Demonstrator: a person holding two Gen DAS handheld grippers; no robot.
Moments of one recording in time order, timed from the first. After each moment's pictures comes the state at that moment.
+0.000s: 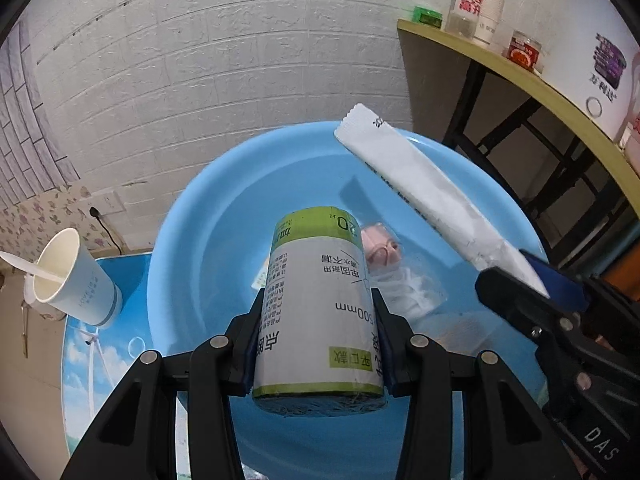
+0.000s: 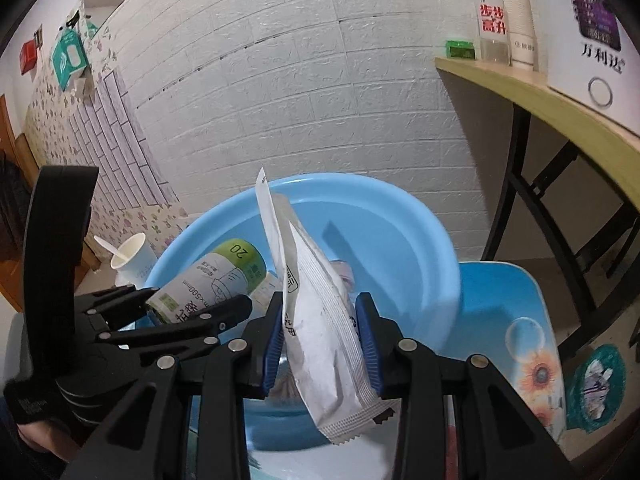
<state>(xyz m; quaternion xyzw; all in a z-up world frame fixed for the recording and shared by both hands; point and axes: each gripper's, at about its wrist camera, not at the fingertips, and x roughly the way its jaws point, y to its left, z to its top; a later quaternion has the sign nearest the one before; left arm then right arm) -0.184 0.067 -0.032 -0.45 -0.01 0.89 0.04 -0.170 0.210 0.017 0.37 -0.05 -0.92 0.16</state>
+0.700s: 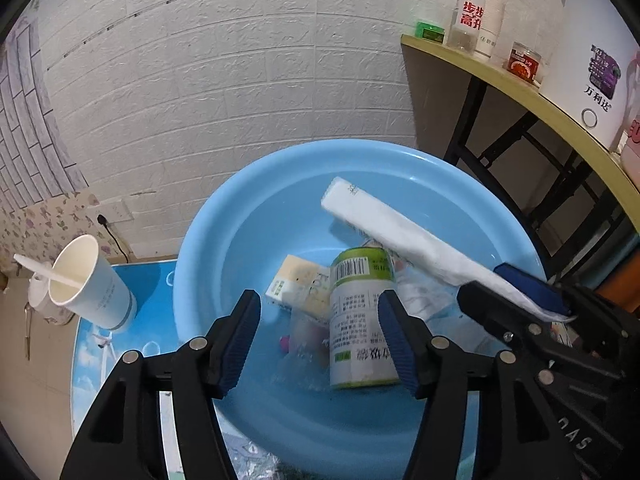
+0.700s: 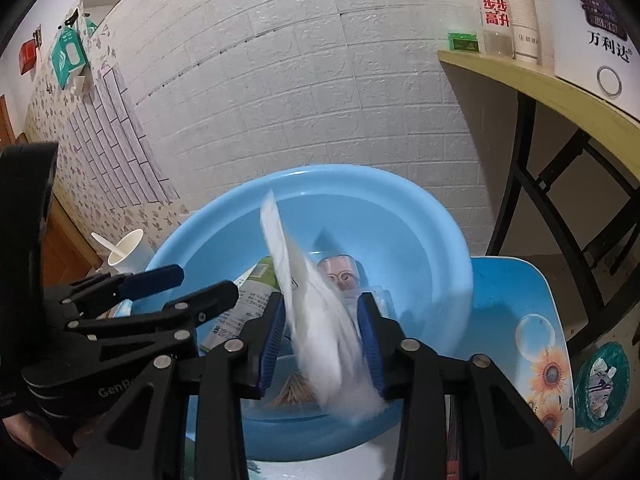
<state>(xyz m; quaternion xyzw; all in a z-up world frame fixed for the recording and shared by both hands) -0.171 0.067 -0.023 -0.43 -0.01 0.90 0.03 -0.169 0.206 0.010 0.37 -0.05 -0.91 0.16</state>
